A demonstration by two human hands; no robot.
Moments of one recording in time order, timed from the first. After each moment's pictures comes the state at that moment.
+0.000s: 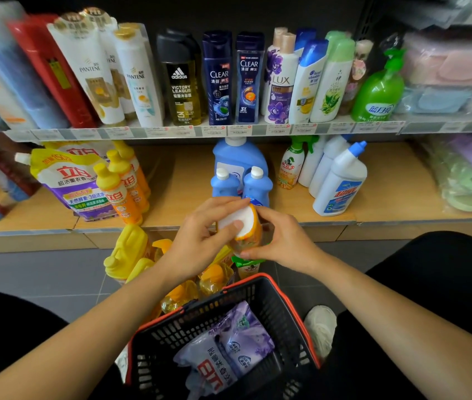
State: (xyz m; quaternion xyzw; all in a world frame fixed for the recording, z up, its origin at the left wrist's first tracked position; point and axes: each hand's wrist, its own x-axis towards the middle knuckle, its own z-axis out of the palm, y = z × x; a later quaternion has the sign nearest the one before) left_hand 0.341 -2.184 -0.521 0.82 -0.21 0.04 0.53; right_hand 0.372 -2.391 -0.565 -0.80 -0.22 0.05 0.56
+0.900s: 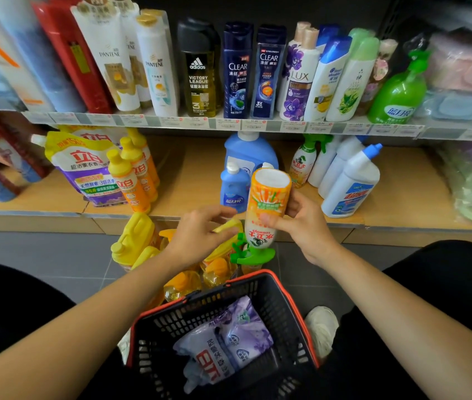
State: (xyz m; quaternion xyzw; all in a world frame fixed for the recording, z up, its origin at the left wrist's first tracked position) left_hand 0.357 -2.164 -0.562 0.89 -0.11 0.03 0.45; right_hand 0.383 -2.397 -0.558 -0.70 -0.10 0.05 0.71
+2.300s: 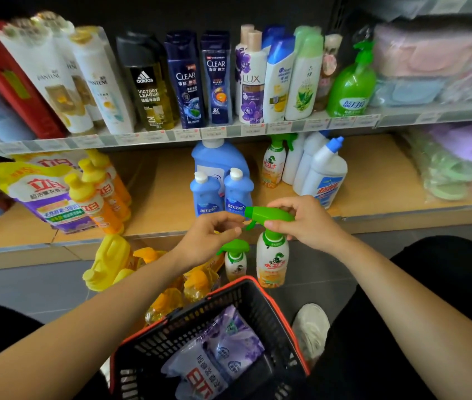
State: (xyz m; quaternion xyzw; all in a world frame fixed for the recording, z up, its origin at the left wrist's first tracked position) left_hand 0.392 -2.228 -0.570 0.80 -0.13 -0.13 0.57; right_hand 0.391 -2.468 -0.542 -0.85 -0.12 0.06 0.51
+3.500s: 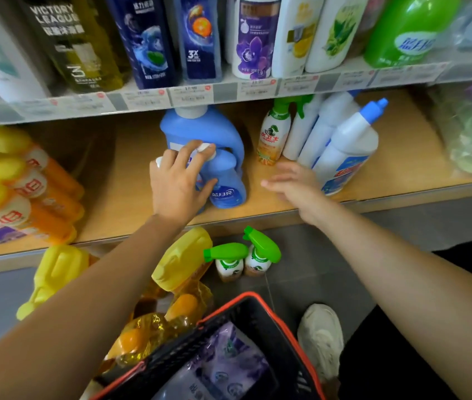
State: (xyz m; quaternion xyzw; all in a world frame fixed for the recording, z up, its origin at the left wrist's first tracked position) left_hand 0.564 -2.209 -0.666 0.93 -0.21 0.29 0.10; right_hand 0.537 -2.460 -0.652 -0.78 0.20 0.08 0.59
